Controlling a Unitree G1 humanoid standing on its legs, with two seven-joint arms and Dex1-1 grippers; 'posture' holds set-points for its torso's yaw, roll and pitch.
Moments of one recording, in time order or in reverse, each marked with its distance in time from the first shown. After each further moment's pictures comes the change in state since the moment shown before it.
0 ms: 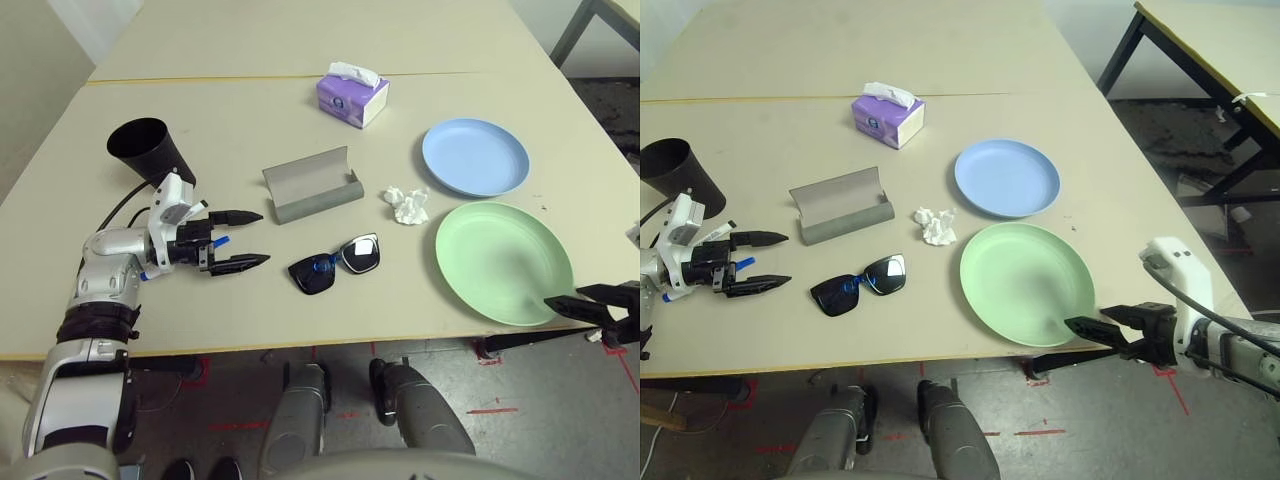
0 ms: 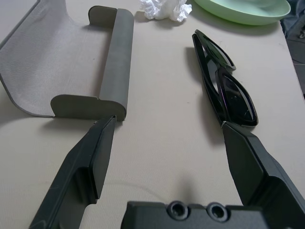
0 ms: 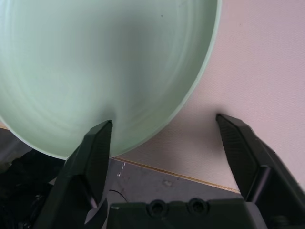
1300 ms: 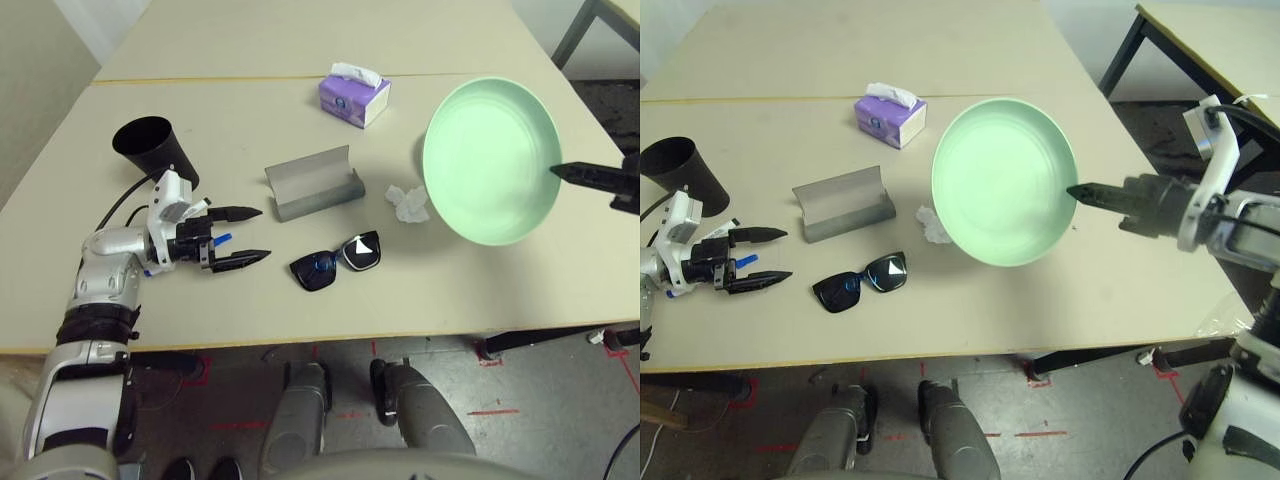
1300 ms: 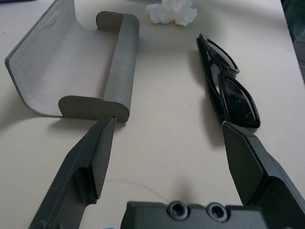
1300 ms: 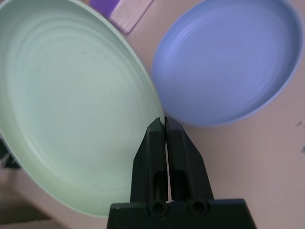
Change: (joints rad) left arm 0.007 -0.005 0.013 -0.012 -0.004 -0.002 0.033; right arm -0.913 0.108 0.062 0.488 0.058 0.226 -0.140
